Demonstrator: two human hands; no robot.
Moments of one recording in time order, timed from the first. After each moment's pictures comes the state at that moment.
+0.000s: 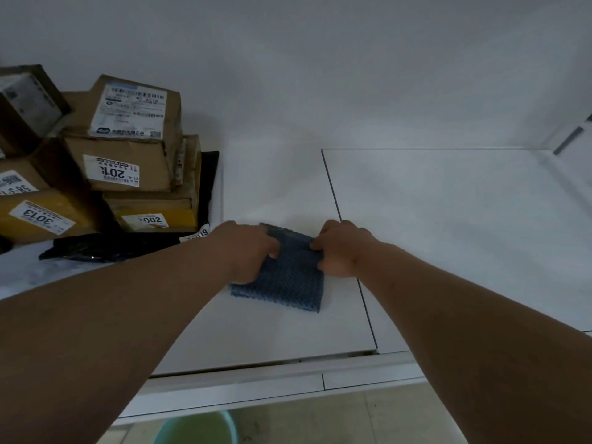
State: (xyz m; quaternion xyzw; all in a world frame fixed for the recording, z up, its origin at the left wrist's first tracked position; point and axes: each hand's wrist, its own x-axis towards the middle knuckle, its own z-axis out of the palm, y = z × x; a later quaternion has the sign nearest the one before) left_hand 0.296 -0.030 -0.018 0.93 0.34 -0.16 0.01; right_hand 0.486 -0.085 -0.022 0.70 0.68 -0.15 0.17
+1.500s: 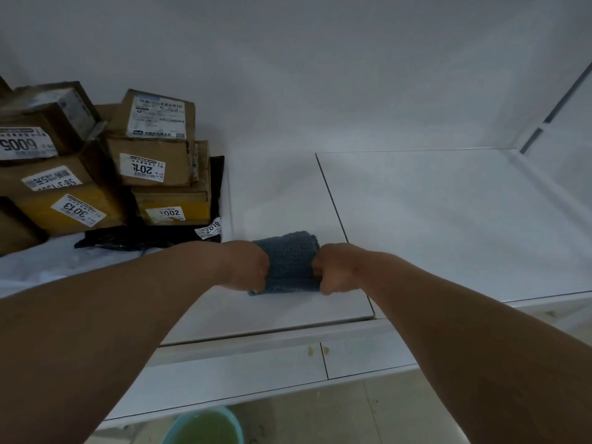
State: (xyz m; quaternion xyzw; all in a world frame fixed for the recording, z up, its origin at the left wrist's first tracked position) left_hand 0.270 -0.088 0.009 0.88 0.37 -0.26 0.13; right_hand 0.444 -0.148 -0.006 0.67 0.67 -0.24 0.19
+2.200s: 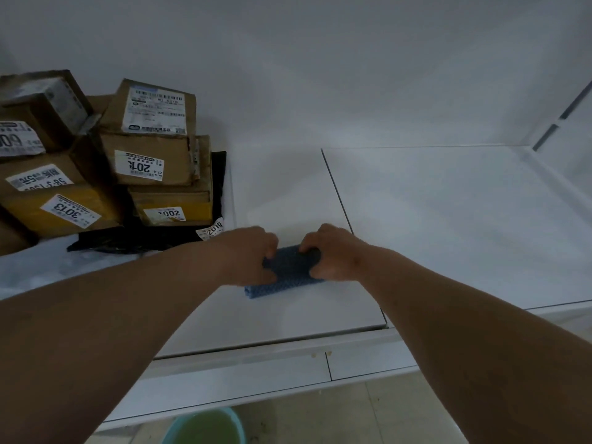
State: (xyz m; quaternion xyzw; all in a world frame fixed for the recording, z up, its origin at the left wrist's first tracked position) left_hand 0.260 -0.055 -0.012 0.92 0.36 -0.12 0.12; right_hand 0.447 -0.119 -0.021 0.72 0.65 -0.23 0.01
